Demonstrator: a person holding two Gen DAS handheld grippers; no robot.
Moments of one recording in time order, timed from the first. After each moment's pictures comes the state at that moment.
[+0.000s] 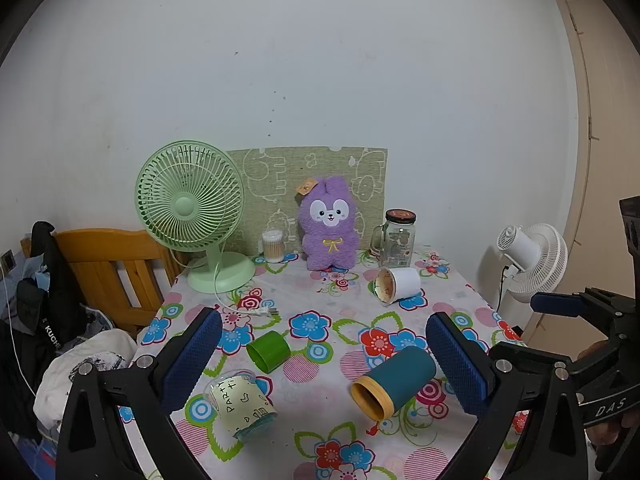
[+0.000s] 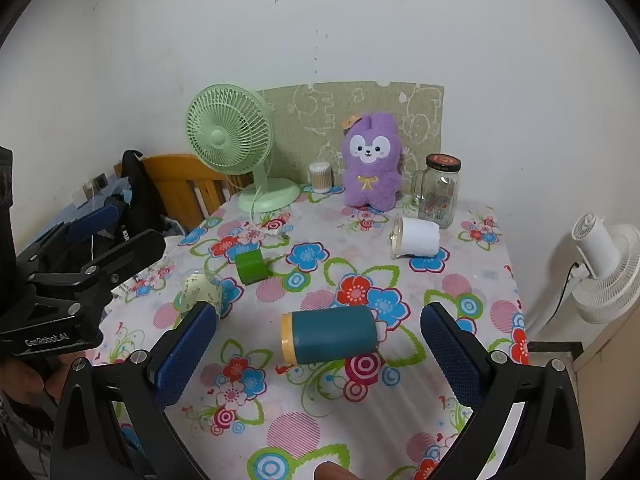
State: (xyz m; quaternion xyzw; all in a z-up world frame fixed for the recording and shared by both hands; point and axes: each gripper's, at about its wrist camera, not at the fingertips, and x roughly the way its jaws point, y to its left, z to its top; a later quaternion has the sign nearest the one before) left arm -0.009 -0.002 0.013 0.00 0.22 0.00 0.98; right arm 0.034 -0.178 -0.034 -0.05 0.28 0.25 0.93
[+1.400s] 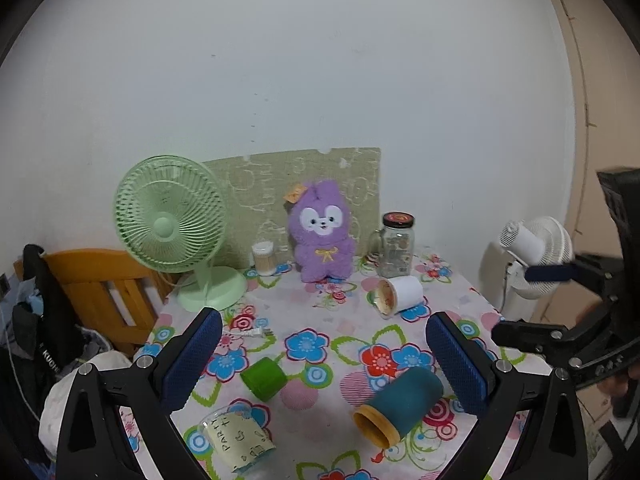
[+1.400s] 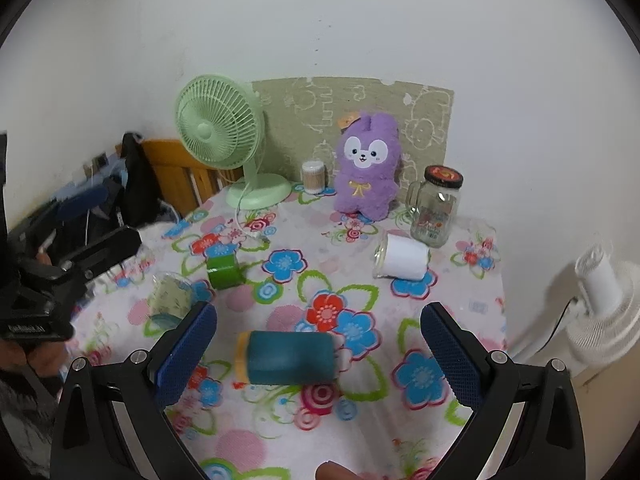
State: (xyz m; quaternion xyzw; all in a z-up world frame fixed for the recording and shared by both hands) left arm 0.033 -0.014 0.015 0.03 0.22 -0.02 0.97; right arm 0.096 -0.188 -0.020 -0.13 0.28 0.27 0.91
